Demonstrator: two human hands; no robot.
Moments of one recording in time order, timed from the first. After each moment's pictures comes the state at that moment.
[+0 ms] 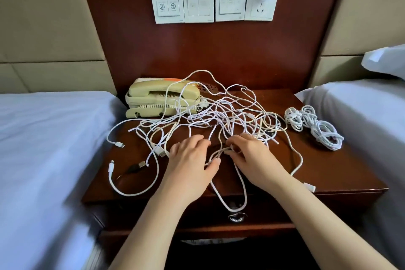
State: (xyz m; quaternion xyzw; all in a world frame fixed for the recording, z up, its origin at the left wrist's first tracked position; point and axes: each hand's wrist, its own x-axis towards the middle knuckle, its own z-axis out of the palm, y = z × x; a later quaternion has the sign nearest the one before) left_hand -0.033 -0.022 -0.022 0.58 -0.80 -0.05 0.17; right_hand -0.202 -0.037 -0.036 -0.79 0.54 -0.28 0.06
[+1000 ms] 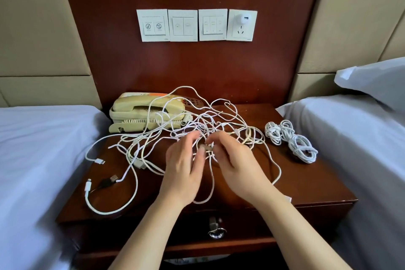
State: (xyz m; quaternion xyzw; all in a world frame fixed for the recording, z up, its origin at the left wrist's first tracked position) left_hand -0.063 -0.042 -0.036 0.47 -0.74 -0.12 0.47; right_hand -0.200 -0.019 -0.007 -0.77 0.45 -0.44 0.11
